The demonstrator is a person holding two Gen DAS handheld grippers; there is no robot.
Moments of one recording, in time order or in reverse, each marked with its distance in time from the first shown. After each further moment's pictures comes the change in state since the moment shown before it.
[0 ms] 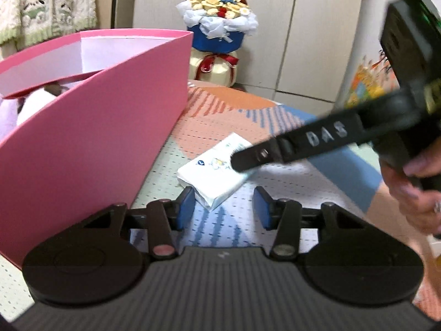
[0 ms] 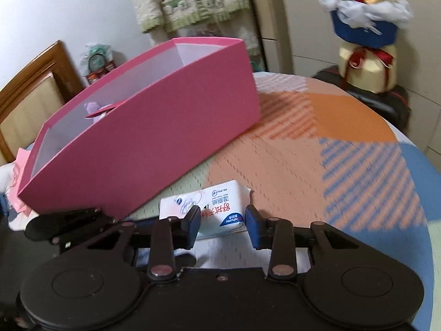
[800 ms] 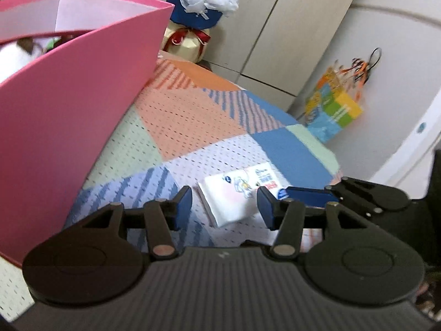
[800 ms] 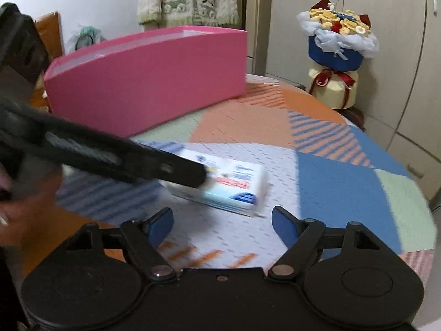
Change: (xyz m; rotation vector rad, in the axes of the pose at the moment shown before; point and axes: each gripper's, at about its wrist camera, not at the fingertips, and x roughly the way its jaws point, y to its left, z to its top) left arm 0.006 0.001 0.003 -0.136 0.110 -0.187; right arm -0.025 0.040 -0.088 -0.165 -0.098 -0.224
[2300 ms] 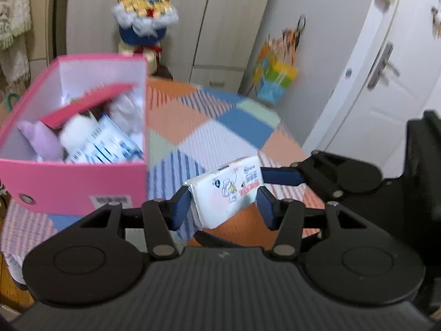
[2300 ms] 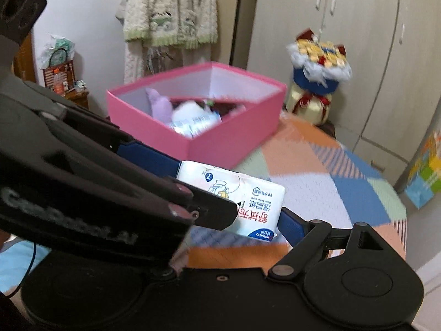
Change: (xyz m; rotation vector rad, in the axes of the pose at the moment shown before) left arm -0.203 0.020 0.022 0.284 0.097 -0.160; right arm -0.092 0.201 0.054 0.069 -0.043 -0.236
